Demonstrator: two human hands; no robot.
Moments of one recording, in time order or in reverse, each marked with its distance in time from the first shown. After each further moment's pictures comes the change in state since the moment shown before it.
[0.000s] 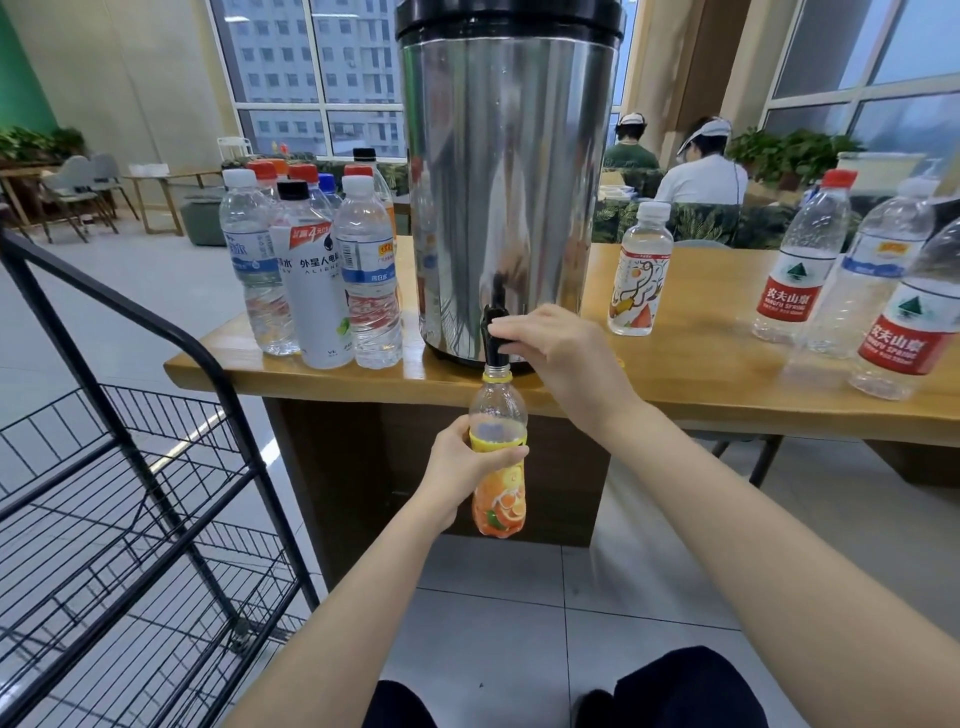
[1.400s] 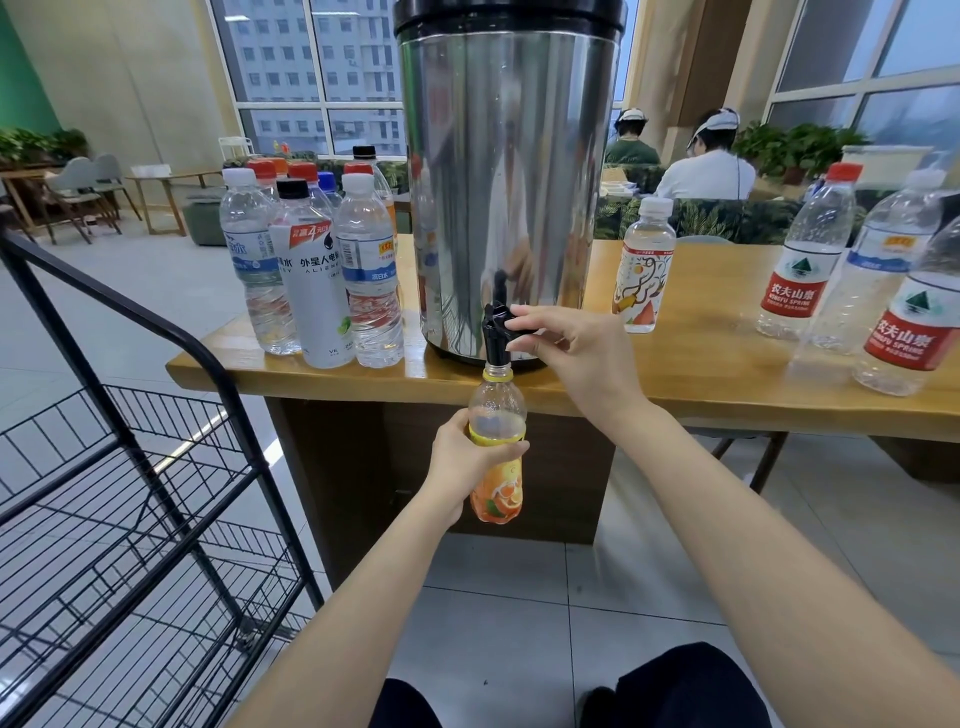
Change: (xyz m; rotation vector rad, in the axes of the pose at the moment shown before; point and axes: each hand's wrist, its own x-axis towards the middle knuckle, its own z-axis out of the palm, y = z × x) left_hand 0.003 0.005 0.005 0.053 0.104 -0.019; right_hand -0.006 0.014 0.005 0.232 0.137 0.252
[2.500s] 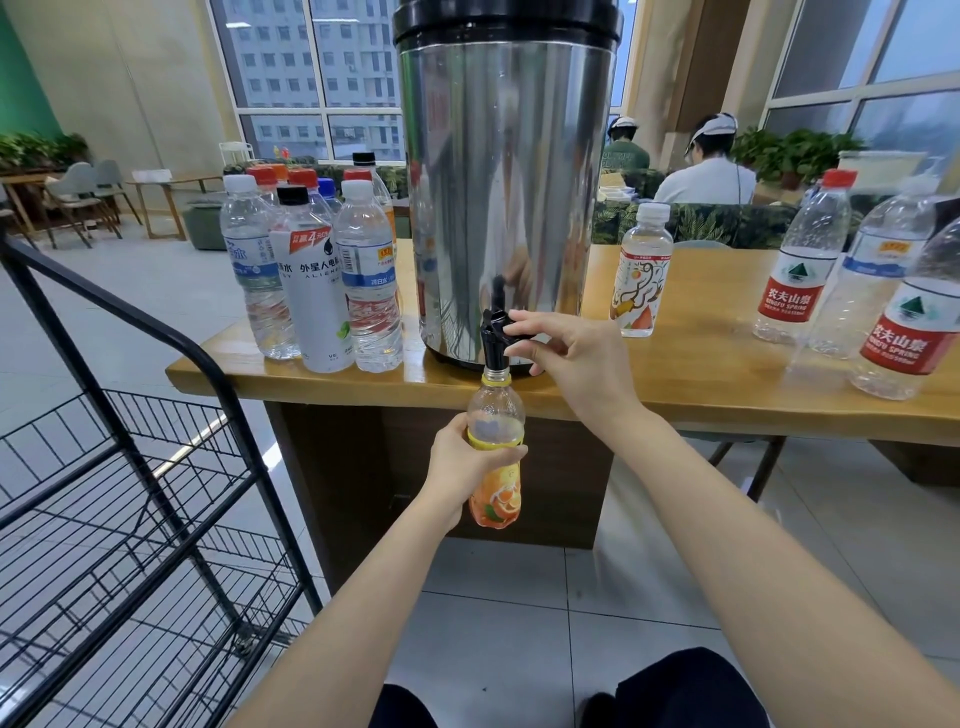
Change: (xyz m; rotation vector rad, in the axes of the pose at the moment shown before) left_hand 0.000 0.001 0.001 0.008 0.011 -0.008; right_hand -0.001 0.002 0.004 0.057 0.002 0.075
